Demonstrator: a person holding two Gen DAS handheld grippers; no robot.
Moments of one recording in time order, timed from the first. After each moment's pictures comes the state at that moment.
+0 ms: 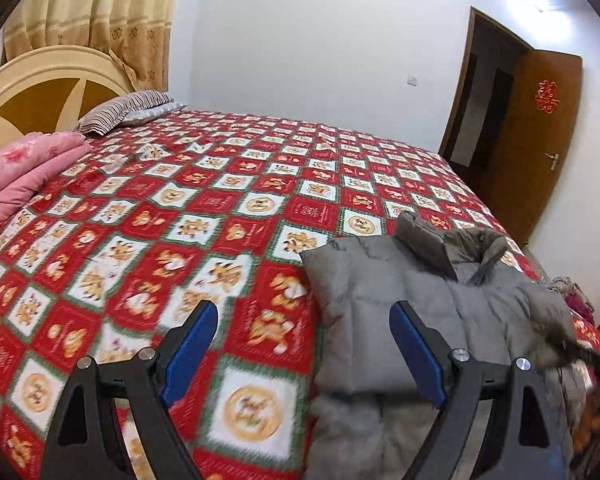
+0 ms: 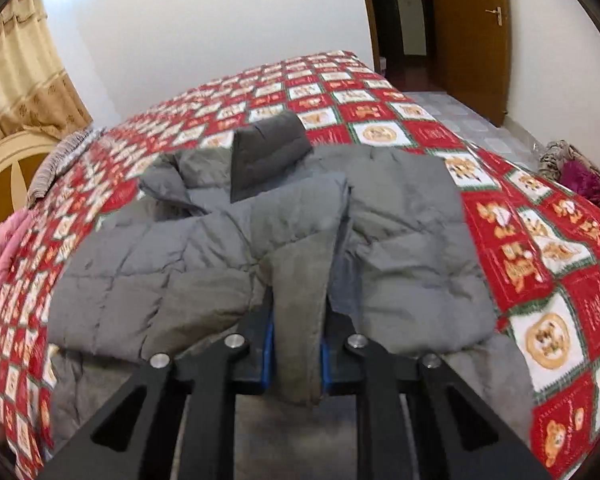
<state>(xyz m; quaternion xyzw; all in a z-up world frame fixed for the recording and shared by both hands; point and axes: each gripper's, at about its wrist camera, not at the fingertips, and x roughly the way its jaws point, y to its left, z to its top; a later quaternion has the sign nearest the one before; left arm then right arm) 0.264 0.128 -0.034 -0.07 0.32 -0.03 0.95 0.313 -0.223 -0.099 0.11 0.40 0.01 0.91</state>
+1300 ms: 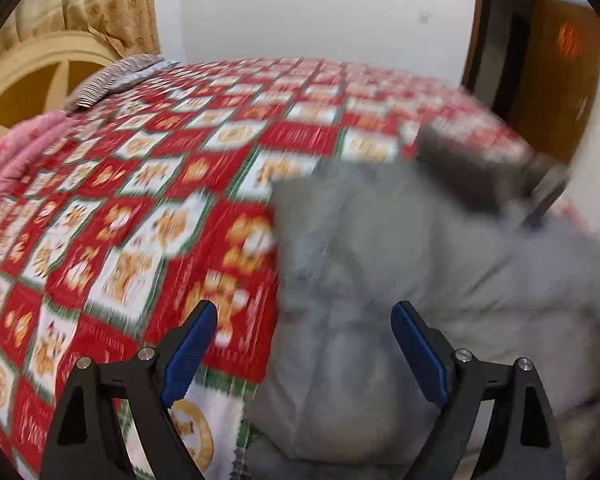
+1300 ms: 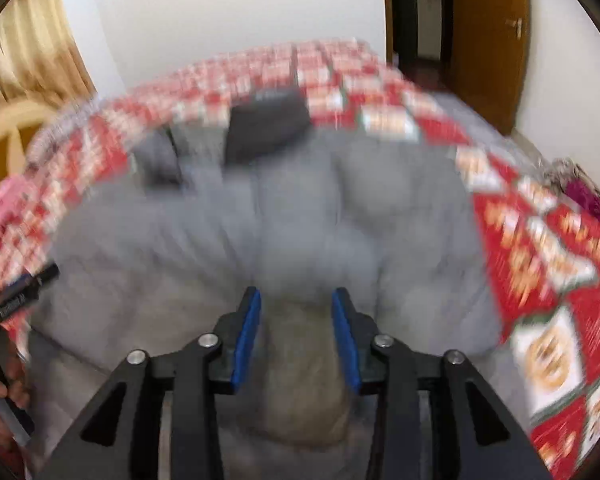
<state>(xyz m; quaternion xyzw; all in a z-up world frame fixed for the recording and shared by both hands) 0.324 0.077 -0.102 -0.04 0.40 -0.03 0.92 0.322 -0.226 -0.091 0.07 0.39 0.02 0.92</state>
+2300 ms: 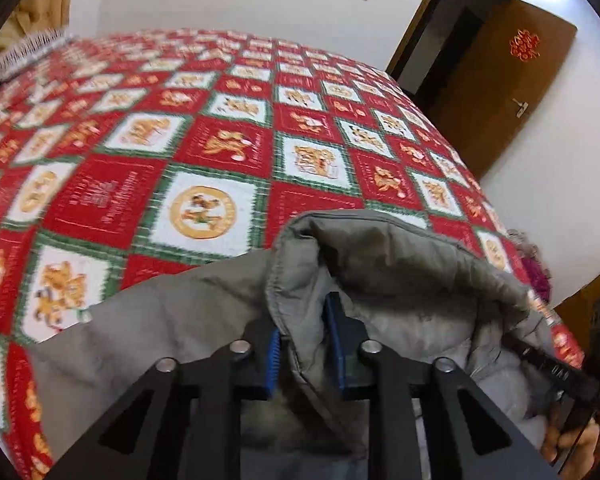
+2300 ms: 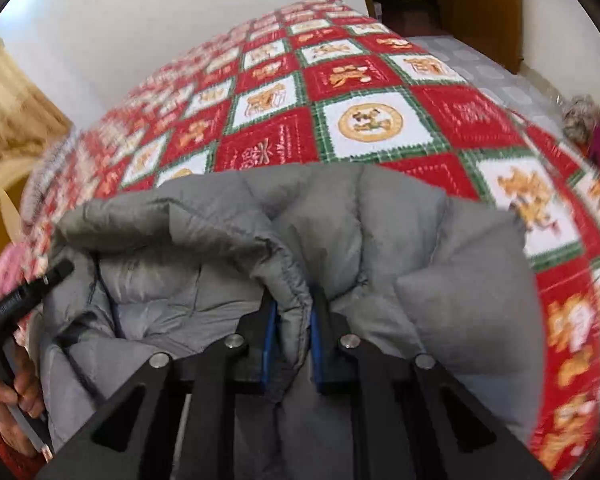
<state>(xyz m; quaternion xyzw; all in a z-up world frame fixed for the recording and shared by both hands) 0.455 -0.019 -0.133 -0.07 0.46 -0.17 0.87 0.458 -0.299 -0.147 0.18 0.45 0.04 0.87</state>
